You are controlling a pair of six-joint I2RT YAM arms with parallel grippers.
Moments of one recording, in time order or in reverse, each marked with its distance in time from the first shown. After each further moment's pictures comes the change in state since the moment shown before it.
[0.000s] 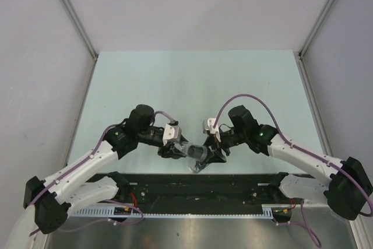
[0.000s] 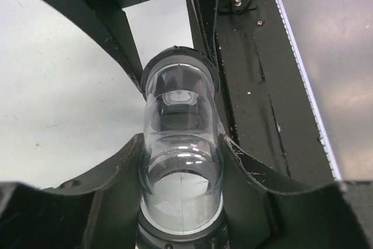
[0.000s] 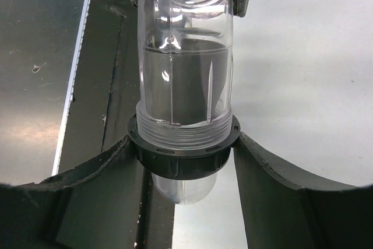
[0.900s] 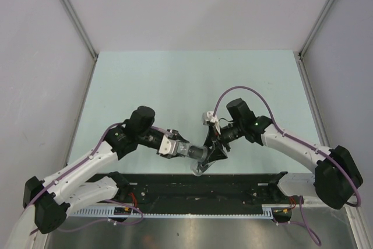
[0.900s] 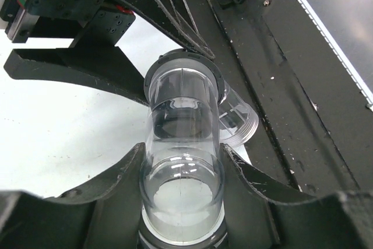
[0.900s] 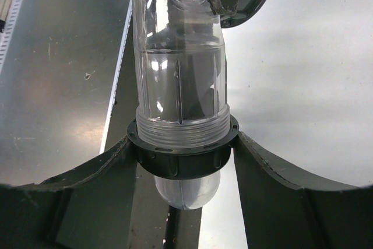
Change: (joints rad) left arm -0.021 -0.012 -0.002 -0.067 0.029 0.399; right arm -0.081 0.133 0.075 -0.074 -0.209 0.034
